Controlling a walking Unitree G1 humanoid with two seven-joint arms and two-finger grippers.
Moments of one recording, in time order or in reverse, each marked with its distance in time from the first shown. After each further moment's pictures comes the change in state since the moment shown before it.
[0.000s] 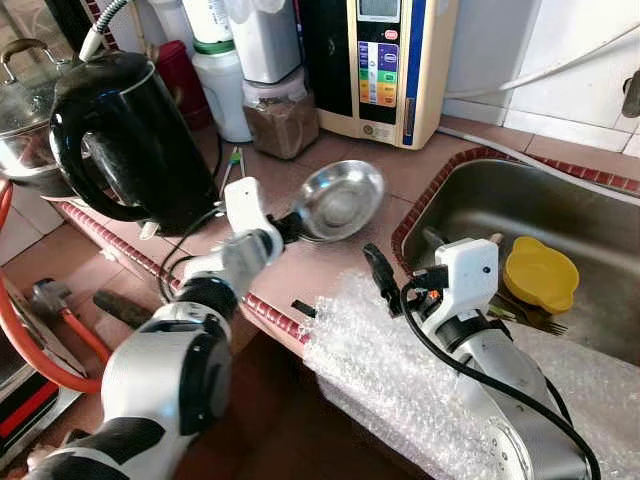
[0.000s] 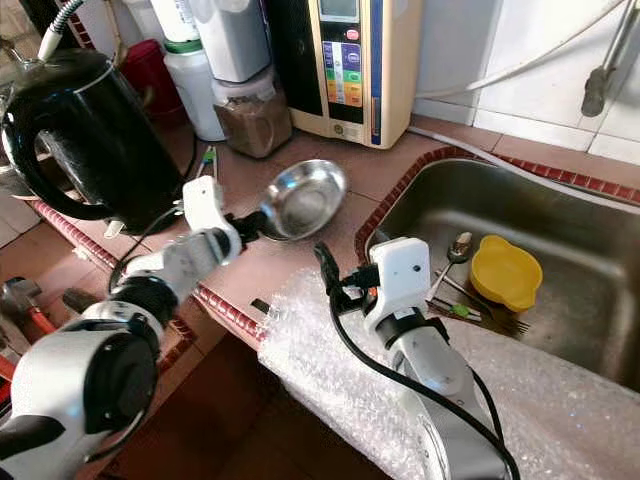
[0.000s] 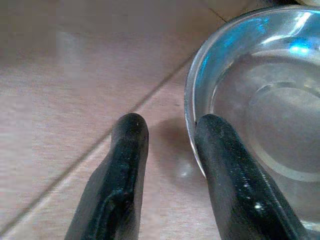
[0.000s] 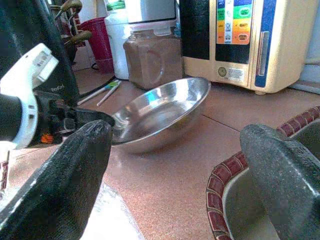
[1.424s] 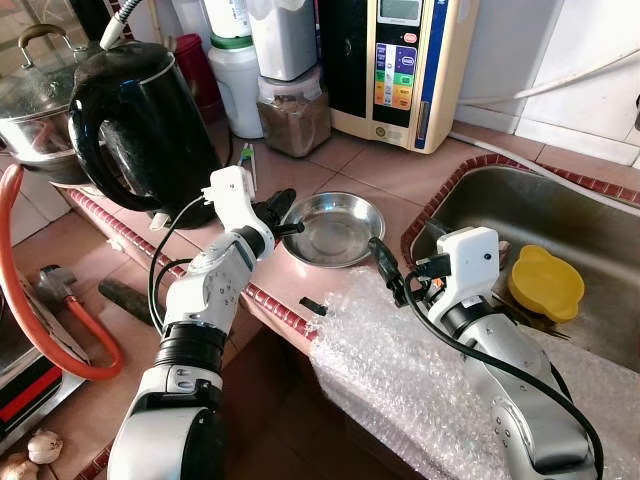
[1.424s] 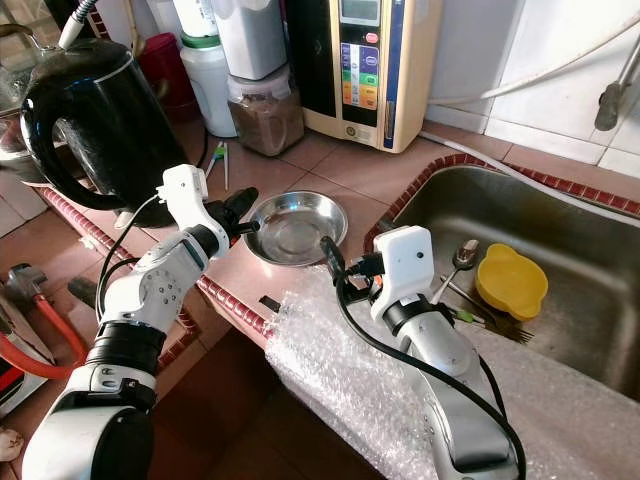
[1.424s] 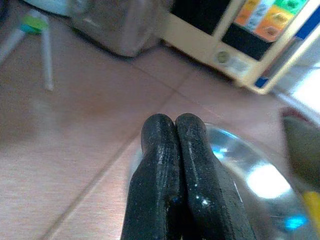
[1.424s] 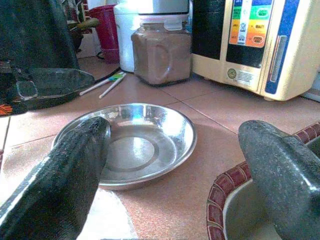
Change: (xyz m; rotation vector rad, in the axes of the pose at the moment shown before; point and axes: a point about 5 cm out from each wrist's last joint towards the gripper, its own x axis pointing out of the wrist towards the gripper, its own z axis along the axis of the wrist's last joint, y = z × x) left arm -0.029 -0.009 0.009 0.092 -0.254 -0.180; right arm 0.010 -0.015 0.000 -0.040 0.014 0.020
